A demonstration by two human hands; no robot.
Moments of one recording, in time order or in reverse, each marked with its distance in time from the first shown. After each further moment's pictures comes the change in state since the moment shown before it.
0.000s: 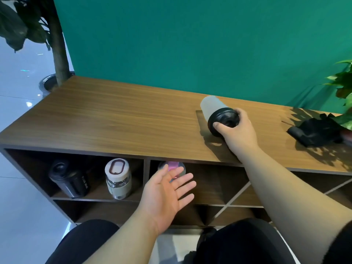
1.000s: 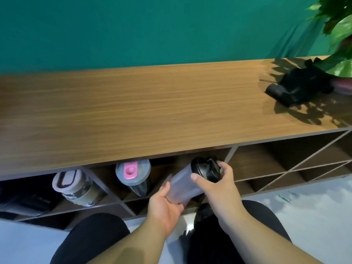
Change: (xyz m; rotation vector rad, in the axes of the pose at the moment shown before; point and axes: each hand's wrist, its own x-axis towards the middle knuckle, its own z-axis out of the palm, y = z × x) left_hand 0.104 -0.117 0.007 -0.106 0.291 -0.127; right_hand -0.120 0.123 -0.011 0.419 -0.133 0.543
